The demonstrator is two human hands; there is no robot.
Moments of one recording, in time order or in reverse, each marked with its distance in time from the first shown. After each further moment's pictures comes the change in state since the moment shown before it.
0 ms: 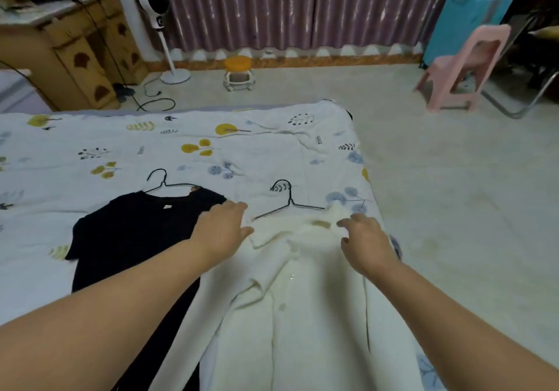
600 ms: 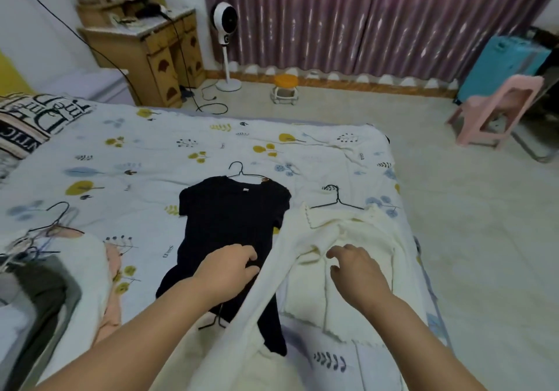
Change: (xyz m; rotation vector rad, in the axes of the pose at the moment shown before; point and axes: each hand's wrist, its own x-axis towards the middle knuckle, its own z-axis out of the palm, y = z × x) left_hand -0.268 -0.088 -0.065 -0.260 -0.077 -0.069; right_hand -0.214 -0.169 -0.051 -0.024 -0.095 -0.187
